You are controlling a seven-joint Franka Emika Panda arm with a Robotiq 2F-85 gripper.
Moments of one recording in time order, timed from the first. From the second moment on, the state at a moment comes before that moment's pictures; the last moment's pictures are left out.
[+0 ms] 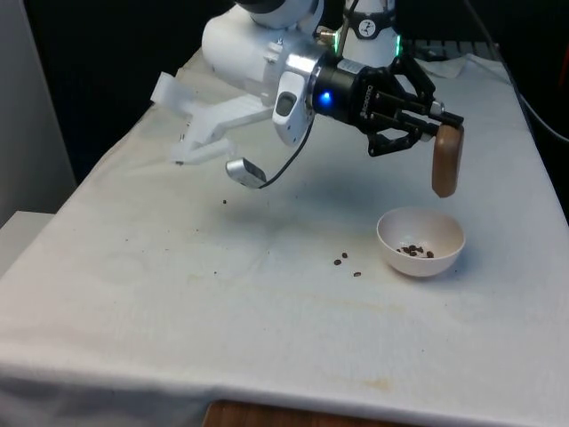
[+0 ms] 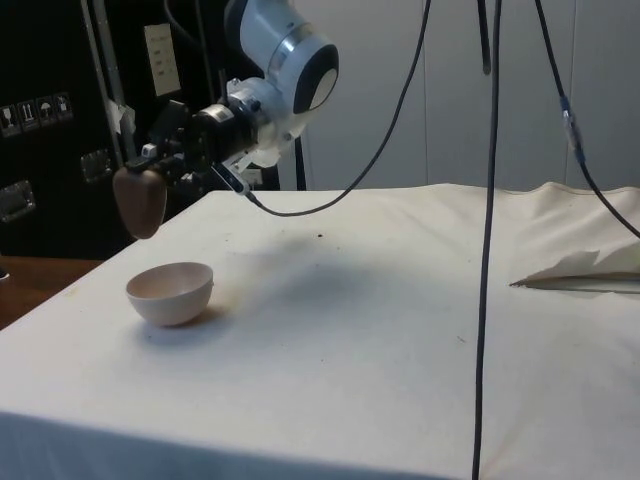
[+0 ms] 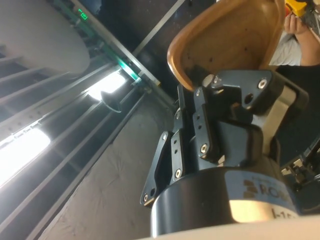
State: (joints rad) arm -0.03 0.61 -0.18 -1.85 1.70 1.72 -1.06
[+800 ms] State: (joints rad) arm -0.03 0.59 -0.18 -1.84 1.62 1.74 -1.06
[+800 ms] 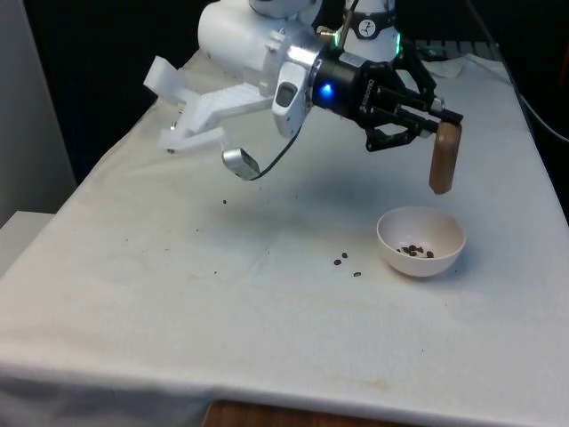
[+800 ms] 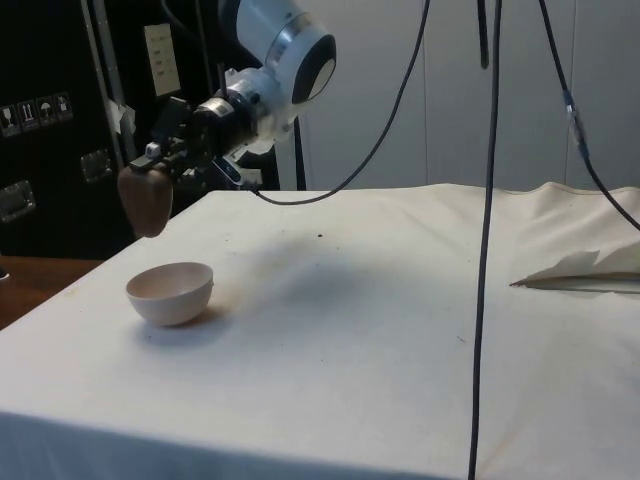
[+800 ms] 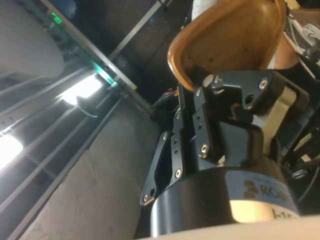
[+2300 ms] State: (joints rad) arm -0.03 0.53 -0.20 -1.86 1.33 1.69 -1.16
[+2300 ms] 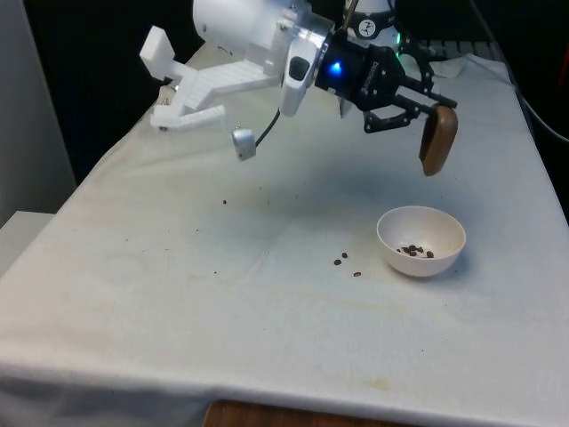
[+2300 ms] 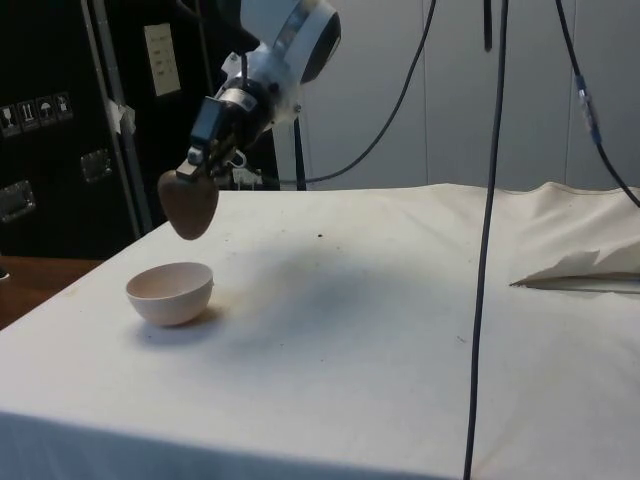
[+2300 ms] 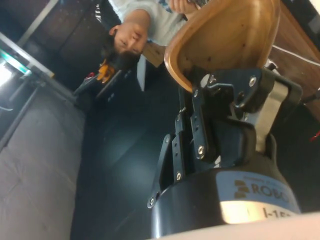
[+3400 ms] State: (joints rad) arm -0.03 0.50 -0.20 -1.85 1.12 1.68 -1.23
